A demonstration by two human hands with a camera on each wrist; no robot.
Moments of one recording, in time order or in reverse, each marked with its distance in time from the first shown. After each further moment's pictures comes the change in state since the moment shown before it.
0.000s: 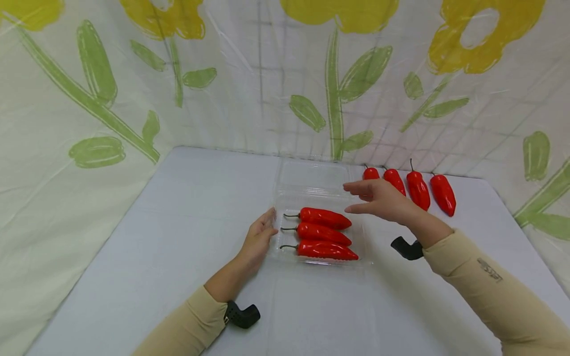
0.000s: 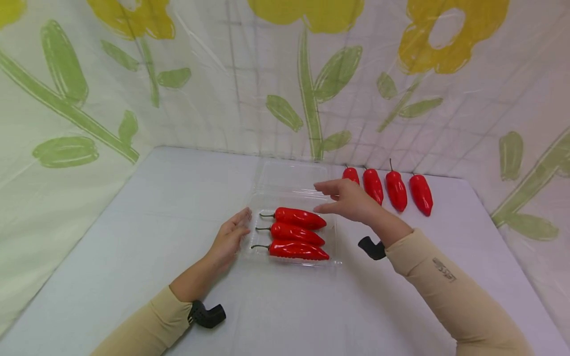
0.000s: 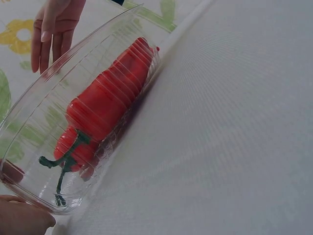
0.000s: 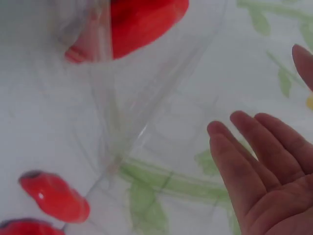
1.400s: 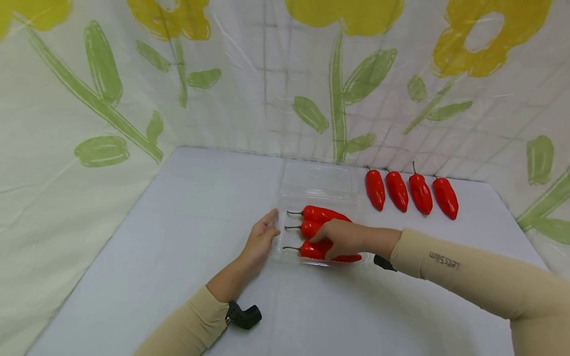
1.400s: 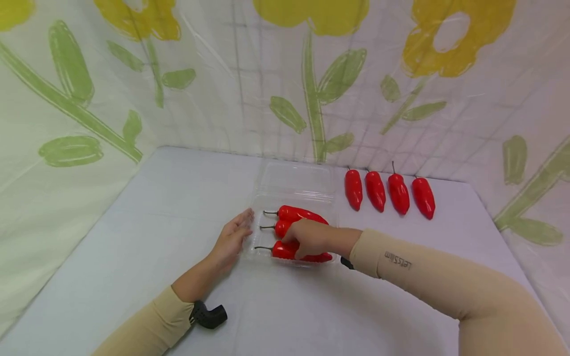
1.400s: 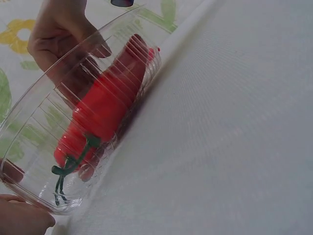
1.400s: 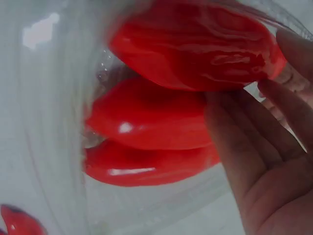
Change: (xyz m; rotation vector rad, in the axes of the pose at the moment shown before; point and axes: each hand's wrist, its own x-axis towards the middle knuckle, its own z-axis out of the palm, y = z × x) left_hand 0.000 0.001 0.000 -0.013 -0.002 0.003; right_hand 0.014 -0.041 0.074 -0.310 -0.422 -0.070
